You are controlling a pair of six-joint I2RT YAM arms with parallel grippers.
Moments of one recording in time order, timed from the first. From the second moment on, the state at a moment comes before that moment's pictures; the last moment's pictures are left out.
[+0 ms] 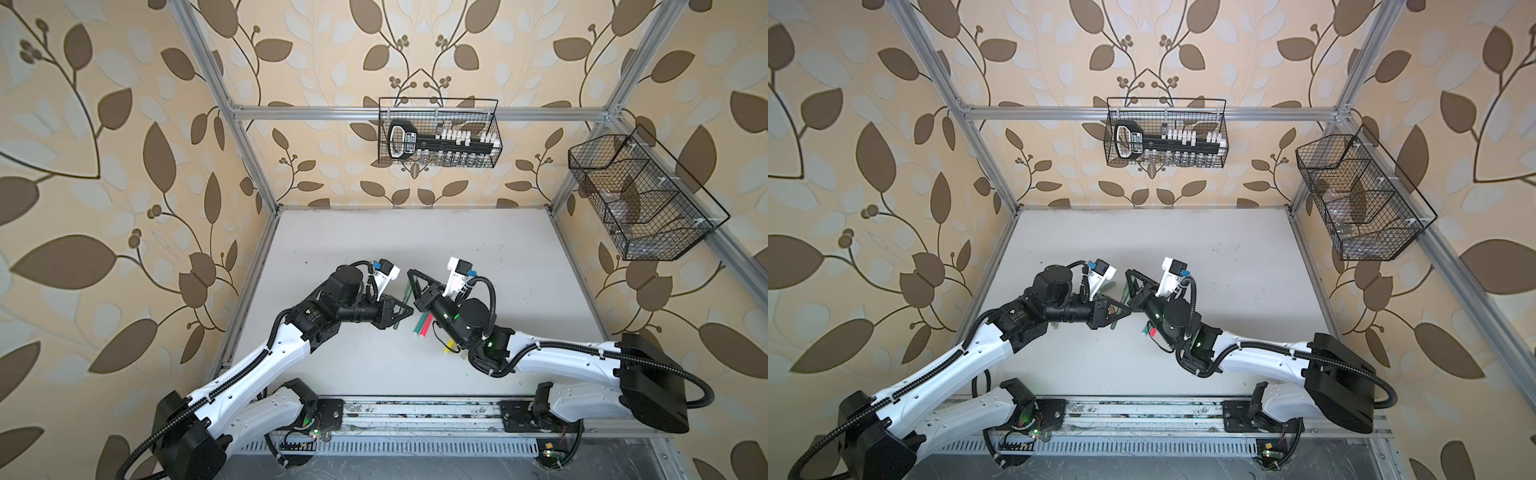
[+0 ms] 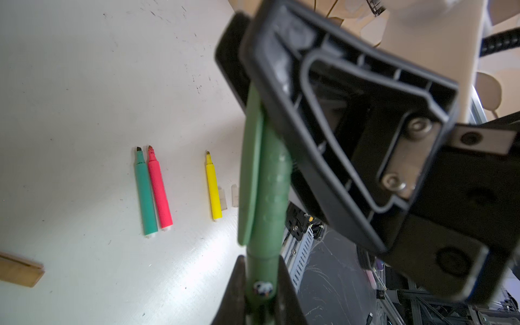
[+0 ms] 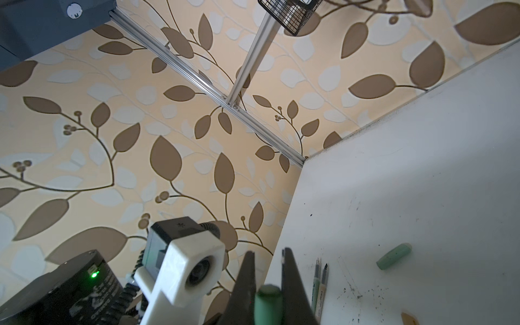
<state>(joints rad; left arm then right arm) -0.59 0.98 0.78 -0.30 0.63 -0.49 1.07 1.32 0.66 0.72 0.49 0.92</state>
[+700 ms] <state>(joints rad) -0.77 1.29 0.59 -0.05 -0.09 -0.66 0.76 0.77 0.54 -0.01 0.45 0.82</state>
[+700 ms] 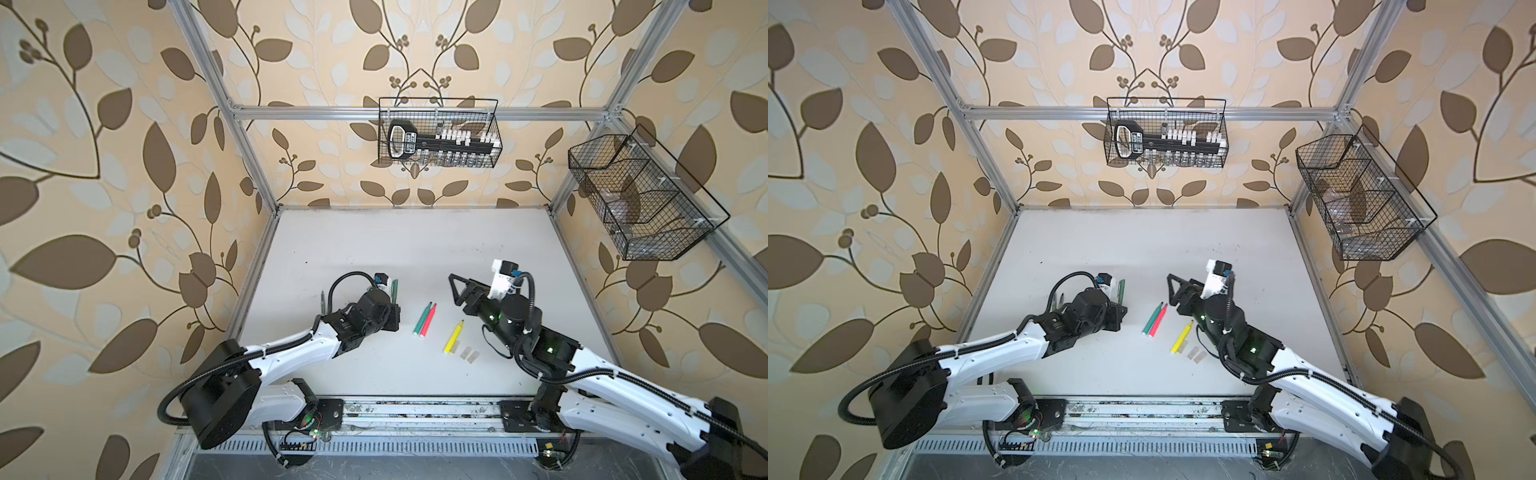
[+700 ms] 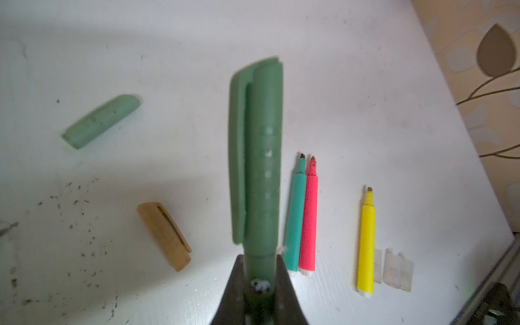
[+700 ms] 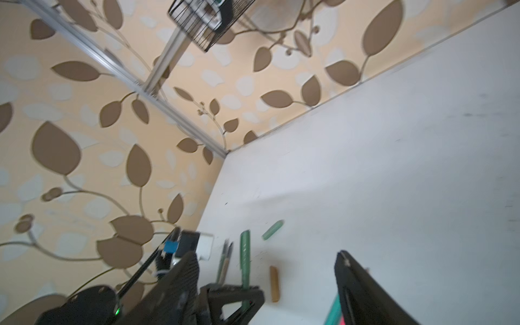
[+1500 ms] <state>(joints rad) -0.83 1.70 0.86 -0.14 -0.18 -0.76 -0.03 0.95 0.37 -0.03 0.24 0.65</state>
